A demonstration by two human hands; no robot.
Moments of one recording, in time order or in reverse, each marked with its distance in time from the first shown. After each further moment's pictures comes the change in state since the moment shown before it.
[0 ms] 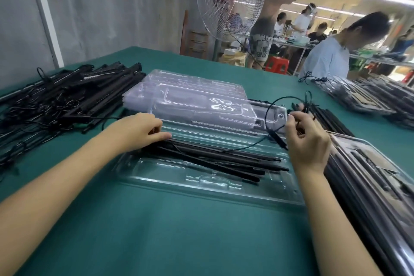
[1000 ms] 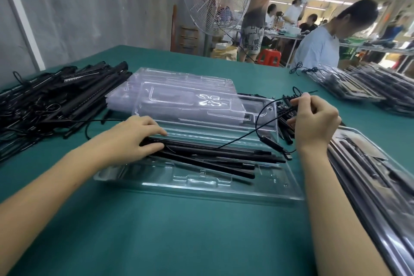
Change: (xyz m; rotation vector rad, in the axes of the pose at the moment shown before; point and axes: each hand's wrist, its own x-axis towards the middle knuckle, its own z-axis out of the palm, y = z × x) left_hand -0.014 0.029 -0.003 -0.101 -0.062 0.062; right_hand 0.034 0.008 -0.010 0.157 0.037 0.376
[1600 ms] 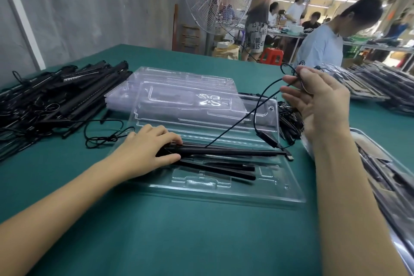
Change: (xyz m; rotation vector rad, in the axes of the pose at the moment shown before) left_hand 0.006 0.028 0.030 0.073 0.010 -0.070; right_hand 0.016 -0.055 -0.019 0.792 -0.299 0.444
